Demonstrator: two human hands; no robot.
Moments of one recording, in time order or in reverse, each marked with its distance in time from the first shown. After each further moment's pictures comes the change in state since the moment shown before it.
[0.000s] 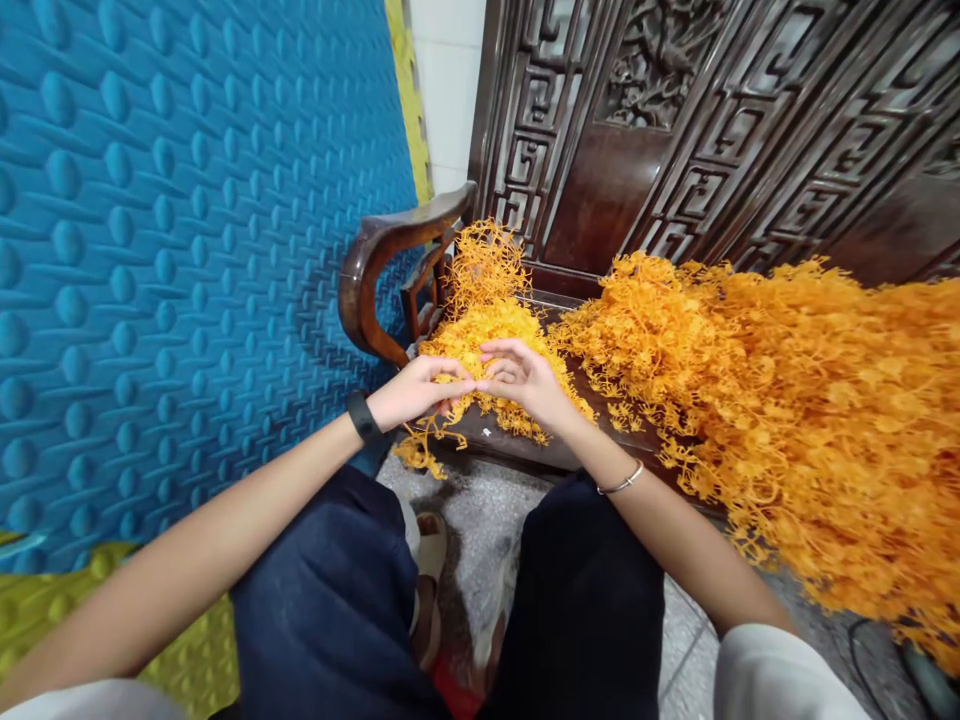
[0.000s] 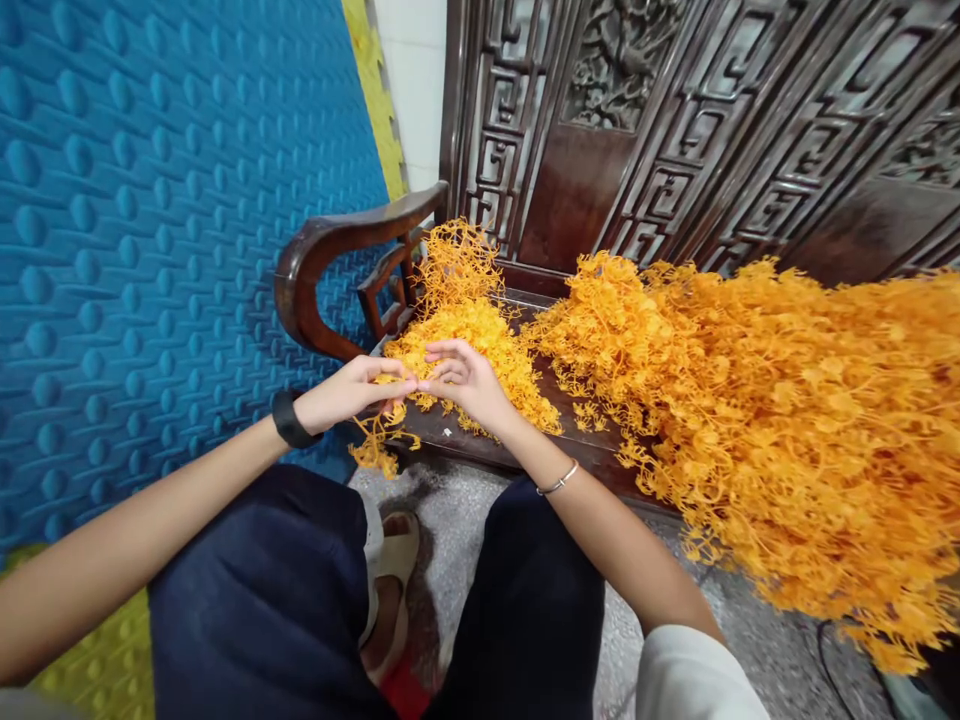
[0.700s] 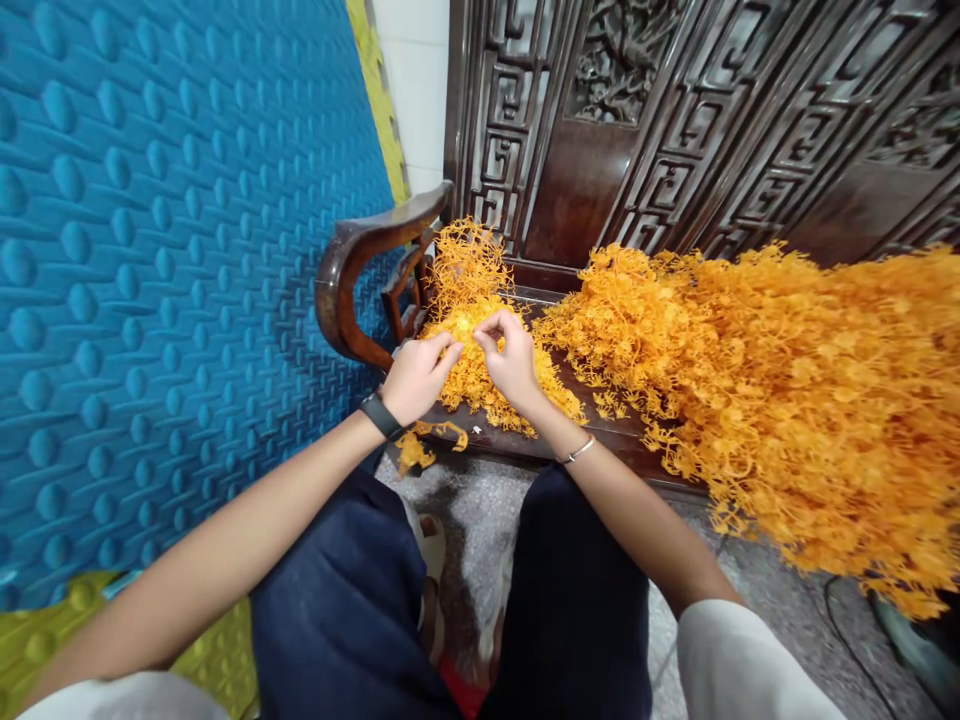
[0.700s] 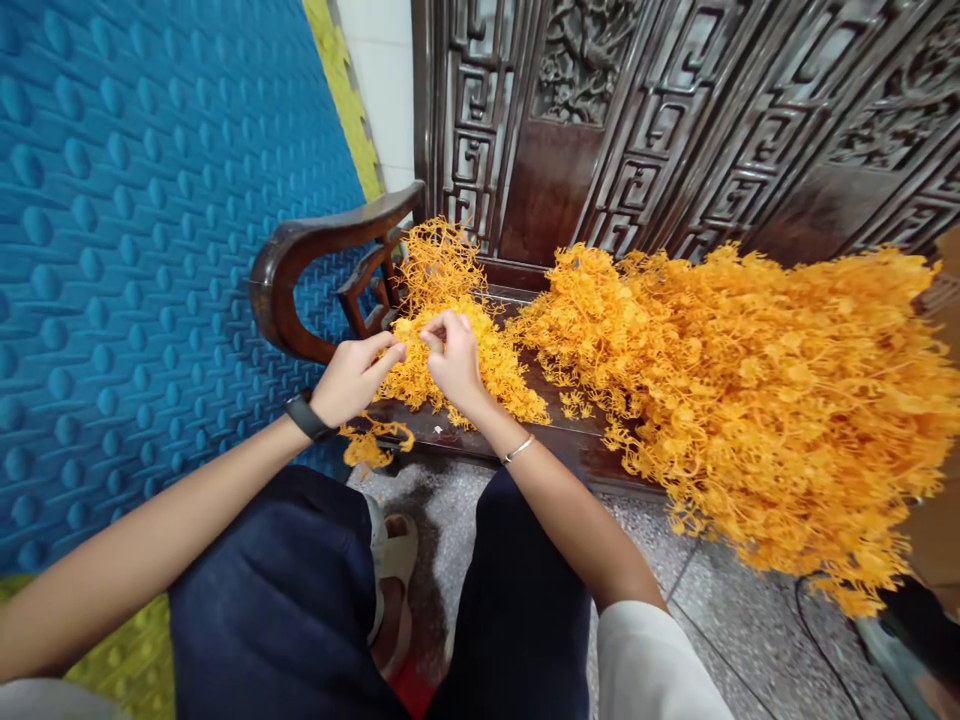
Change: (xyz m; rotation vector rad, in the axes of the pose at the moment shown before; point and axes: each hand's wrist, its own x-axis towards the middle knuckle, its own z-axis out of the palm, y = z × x) left_hand 0.016 0.014 0.014 0.556 0.414 0.226; right_hand 0.039 0.005 0.006 -0.549 0.444 -0.418
